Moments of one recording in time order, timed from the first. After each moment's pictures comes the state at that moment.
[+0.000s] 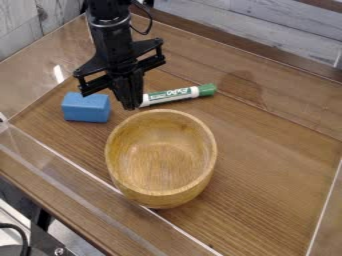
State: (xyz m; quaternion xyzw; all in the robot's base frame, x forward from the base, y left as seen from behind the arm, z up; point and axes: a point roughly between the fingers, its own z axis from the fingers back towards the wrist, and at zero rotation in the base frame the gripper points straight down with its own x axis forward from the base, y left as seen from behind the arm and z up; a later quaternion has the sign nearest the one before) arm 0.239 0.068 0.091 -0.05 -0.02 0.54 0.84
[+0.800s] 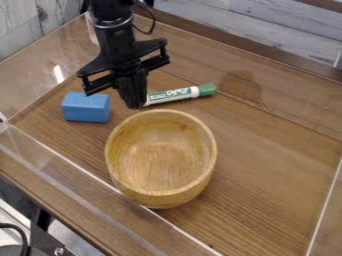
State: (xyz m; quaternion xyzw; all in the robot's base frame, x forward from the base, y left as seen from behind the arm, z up) arm 0.245 0.068 0.091 -0.06 -0.03 0.52 0.85
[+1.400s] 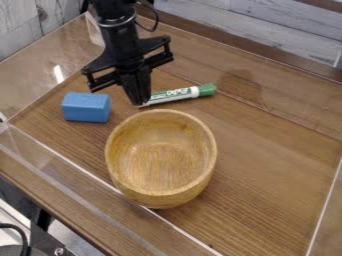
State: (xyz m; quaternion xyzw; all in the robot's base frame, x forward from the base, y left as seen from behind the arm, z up) arm 0.253 0.068 0.091 -0.07 -0.04 0.51 0.86
